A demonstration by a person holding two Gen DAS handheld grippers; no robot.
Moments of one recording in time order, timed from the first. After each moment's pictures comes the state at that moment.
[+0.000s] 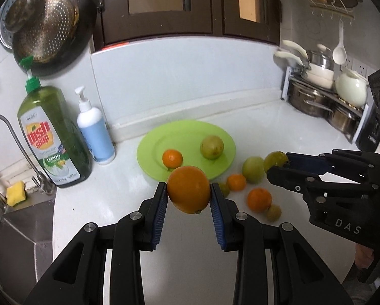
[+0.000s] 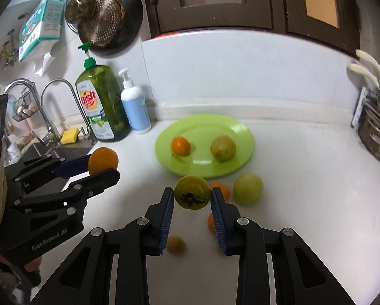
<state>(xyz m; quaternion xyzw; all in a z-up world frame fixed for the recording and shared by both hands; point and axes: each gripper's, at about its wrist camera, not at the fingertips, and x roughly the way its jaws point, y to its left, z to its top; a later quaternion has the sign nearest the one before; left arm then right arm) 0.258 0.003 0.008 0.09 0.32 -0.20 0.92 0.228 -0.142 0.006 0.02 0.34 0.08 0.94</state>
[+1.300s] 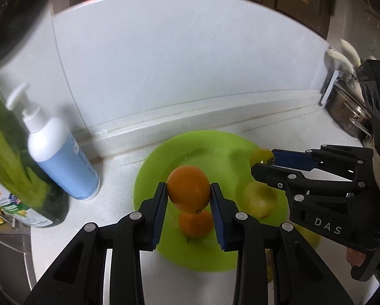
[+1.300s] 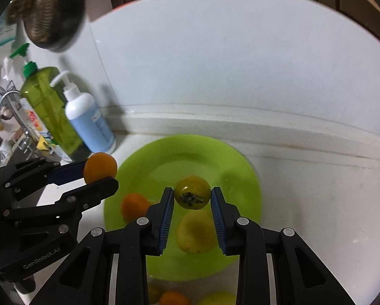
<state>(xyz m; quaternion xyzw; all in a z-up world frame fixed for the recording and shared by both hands) 0.447 -0.030 -0.028 0.07 0.41 -0.17 0.89 0.434 -0.170 -0.026 0.01 0.42 0.13 0.90</state>
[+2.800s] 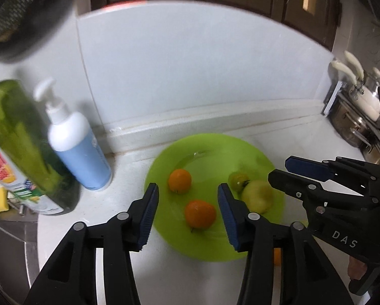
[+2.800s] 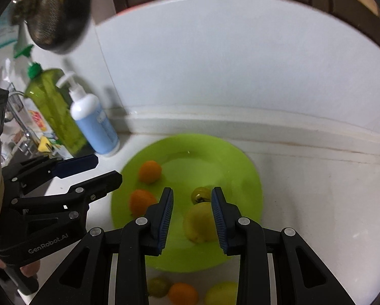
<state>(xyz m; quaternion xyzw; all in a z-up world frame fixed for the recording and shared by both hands) 0.418 -0.020 -0.004 0.04 0.39 -0.15 0.91 0.407 -0.175 -0.008 0.02 0.40 0.12 0.91</state>
